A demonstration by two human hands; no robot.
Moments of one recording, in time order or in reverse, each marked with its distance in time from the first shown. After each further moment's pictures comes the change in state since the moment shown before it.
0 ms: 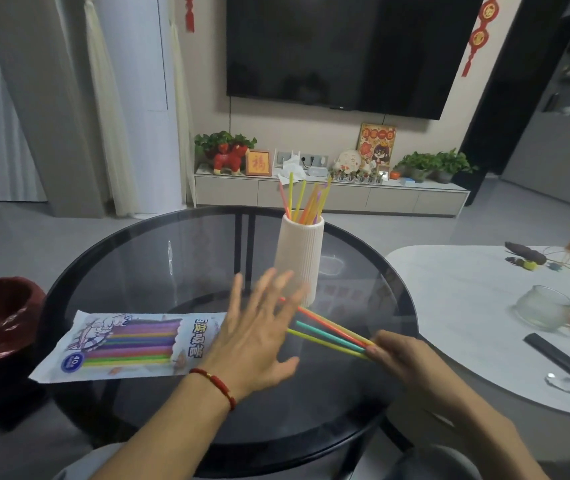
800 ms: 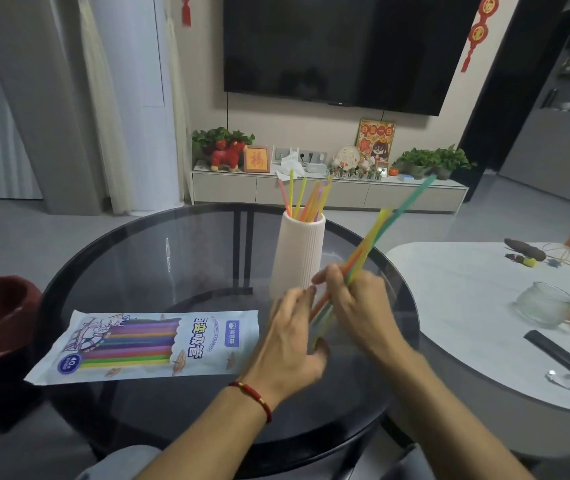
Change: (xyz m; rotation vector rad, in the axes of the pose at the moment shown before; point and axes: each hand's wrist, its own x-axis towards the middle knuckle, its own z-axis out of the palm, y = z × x) left_hand 0.015 0.048 0.003 -0.612 0.223 -0.142; right_hand 0.069 -0.096 0.020 0.187 0.493 -0.123
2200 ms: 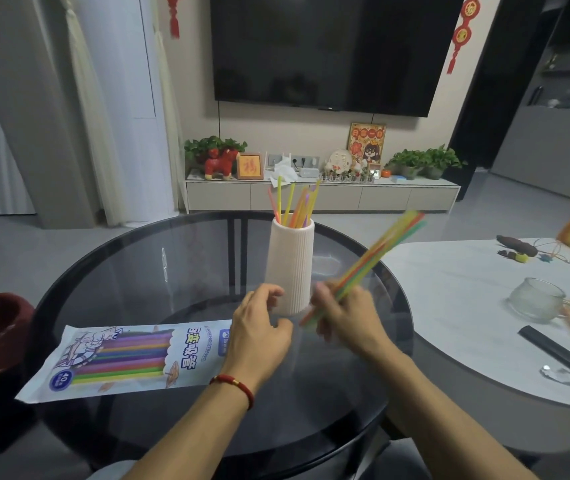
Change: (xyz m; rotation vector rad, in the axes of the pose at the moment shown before) left_hand 0.015 -0.012 -0.014 -0.116 0.148 -0.386; right_hand 0.001 0.039 0.010 0.098 -0.129 0.097
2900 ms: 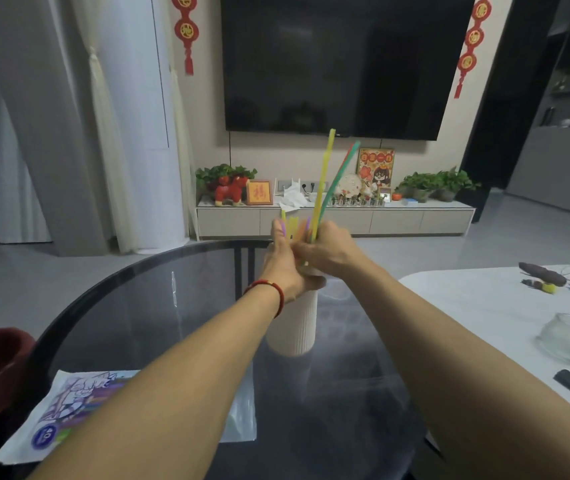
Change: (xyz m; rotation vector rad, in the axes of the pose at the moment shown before) left_hand 0.155 0.059 0.014 -0.110 -0.163 -0.195; right_hand 0.164 -0.066 -0.012 -0.301 -0.103 0.087
